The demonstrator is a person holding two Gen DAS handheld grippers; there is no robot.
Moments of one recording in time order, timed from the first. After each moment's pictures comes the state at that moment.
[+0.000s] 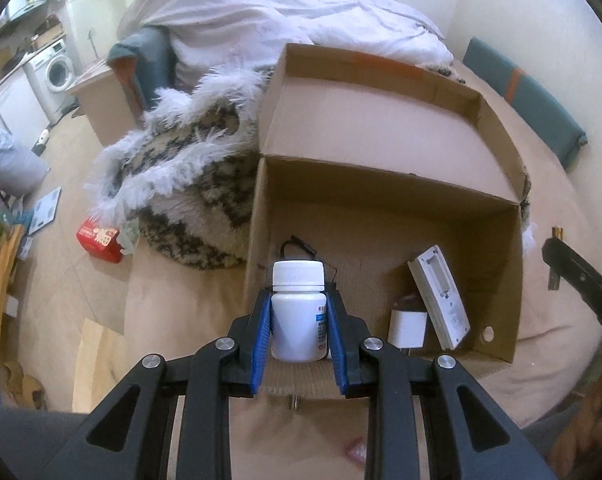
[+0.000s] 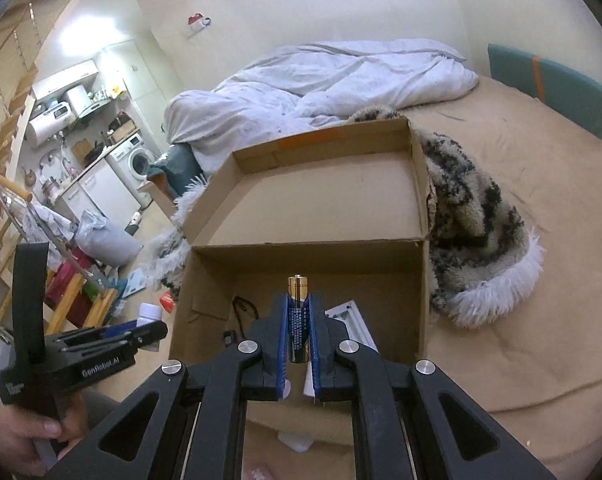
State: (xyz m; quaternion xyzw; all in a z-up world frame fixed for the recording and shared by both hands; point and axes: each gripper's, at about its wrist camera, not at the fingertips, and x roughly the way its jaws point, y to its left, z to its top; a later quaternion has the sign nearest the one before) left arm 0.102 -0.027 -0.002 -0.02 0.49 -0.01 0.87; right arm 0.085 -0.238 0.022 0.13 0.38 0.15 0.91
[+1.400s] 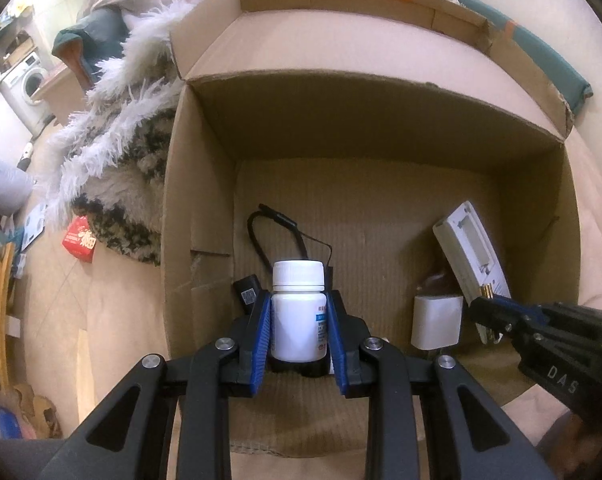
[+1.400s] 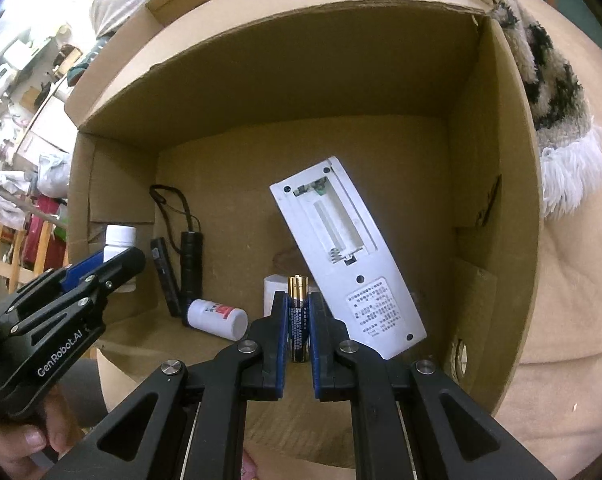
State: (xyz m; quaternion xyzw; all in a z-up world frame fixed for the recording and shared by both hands) left arm 0.134 -0.051 -0.080 0.02 0.53 -0.03 0.85; right arm 0.137 -0.206 -0.103 0.11 0.58 0.12 0.80
